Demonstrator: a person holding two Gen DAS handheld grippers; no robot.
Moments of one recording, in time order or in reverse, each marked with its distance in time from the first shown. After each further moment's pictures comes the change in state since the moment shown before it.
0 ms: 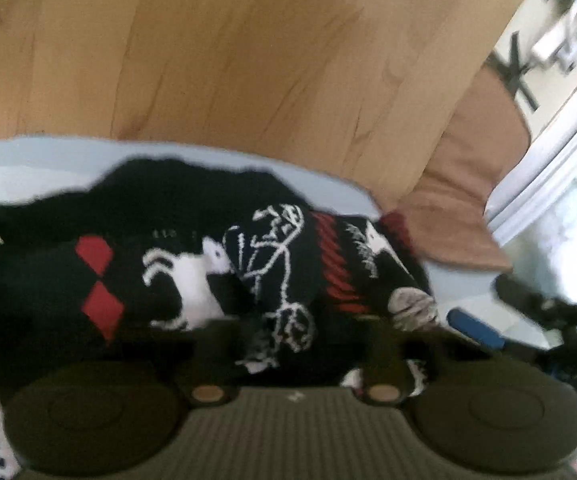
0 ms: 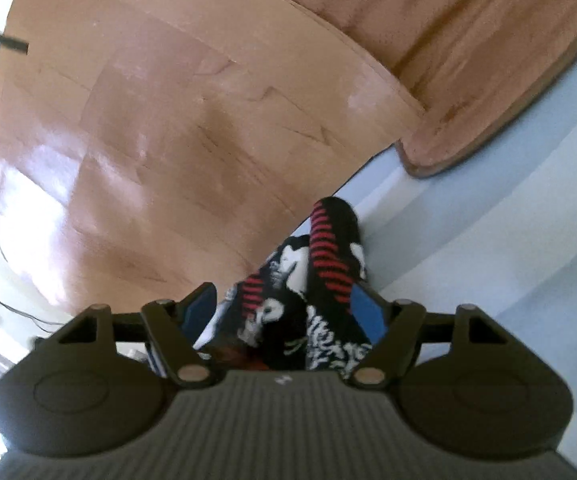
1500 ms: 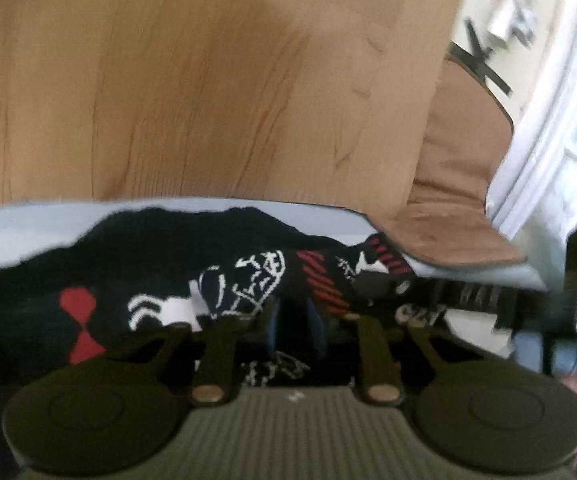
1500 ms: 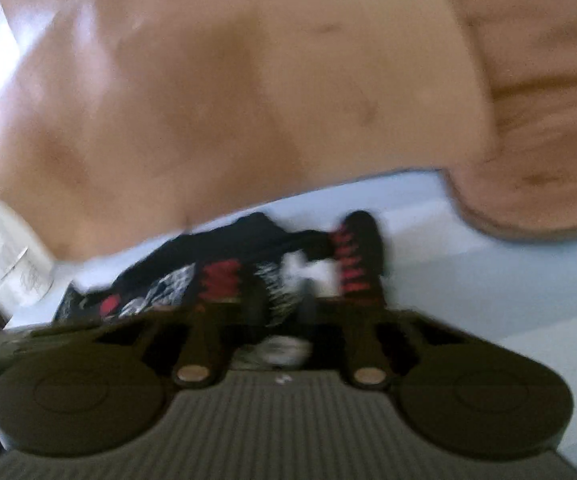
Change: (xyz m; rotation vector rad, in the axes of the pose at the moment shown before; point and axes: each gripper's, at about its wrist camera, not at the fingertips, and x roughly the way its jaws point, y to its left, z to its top) left arm 0.008 -0.009 -0.018 0.226 -0.172 0.038; right arm 0.090 0.039 0.007 -0.384 0.076 -0.228
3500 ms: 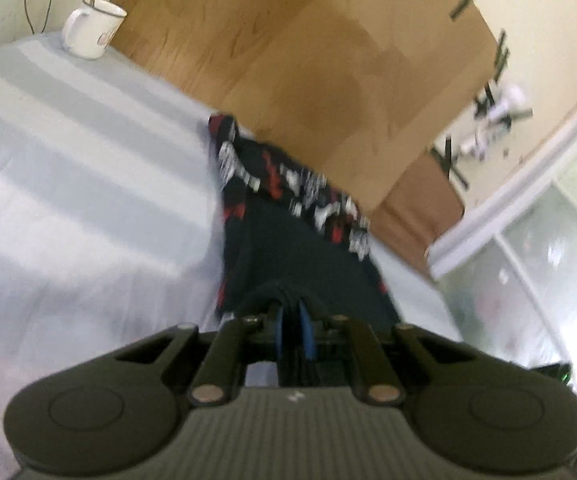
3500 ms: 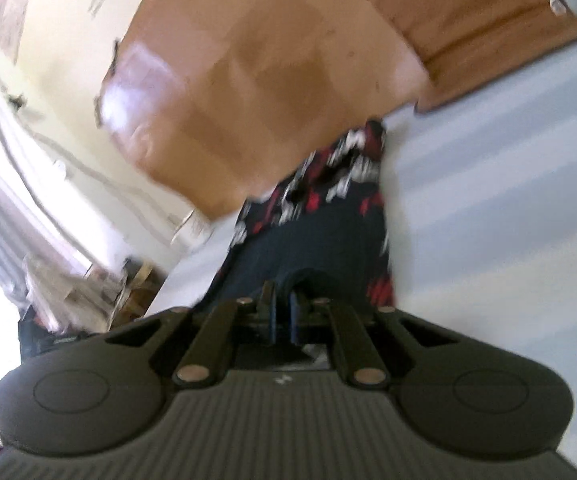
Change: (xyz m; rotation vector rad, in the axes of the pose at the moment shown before) left arm -0.335 0.040 -0.161 -0.500 -0.105 -0.068; right arm -0.283 -0.026 -0.130 0.070 0.000 0.293
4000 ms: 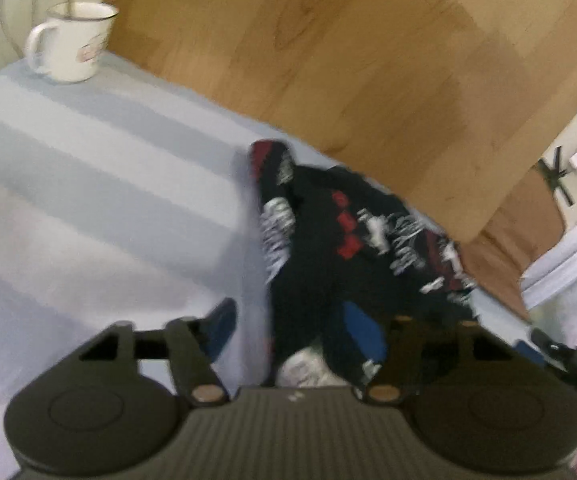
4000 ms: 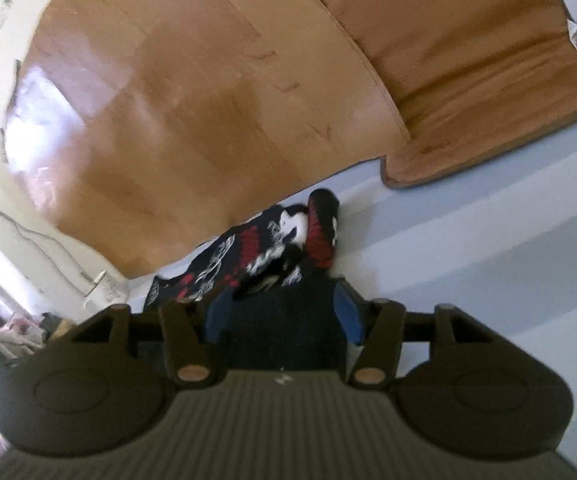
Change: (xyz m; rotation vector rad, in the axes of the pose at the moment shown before) left arm 0.138 0.013 0.085 0.017 0.064 0.280; right arm 0.108 -0.035 0.087 0.003 -0.041 -0.174
